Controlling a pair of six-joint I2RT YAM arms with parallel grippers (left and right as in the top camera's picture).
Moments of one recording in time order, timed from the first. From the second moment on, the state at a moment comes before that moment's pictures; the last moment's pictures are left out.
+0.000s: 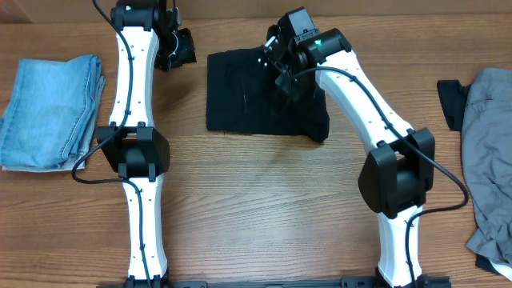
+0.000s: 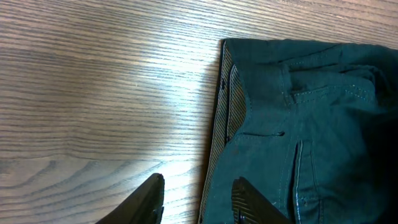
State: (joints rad) left arm -0.03 2.64 2.81 -1.44 0.23 -0.26; right arm 0.41 2.23 2.07 -1.08 0.00 -0.46
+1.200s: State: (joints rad) left arm -0.03 2.64 2.81 -1.46 0.23 -0.26; right arm 0.21 2.20 2.26 -1.16 -0.04 0.07
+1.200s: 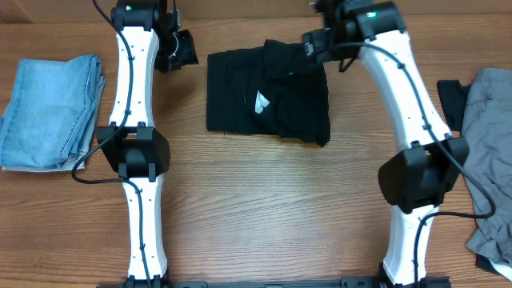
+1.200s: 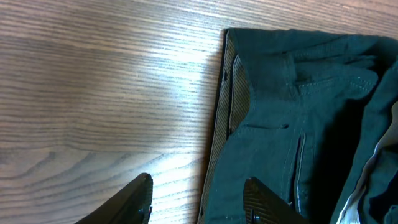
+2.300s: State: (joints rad) left arm -0.03 2.64 2.81 -1.48 0.22 -0.23; right arm 0.26 2.30 2.20 -1.06 -0.01 0.53
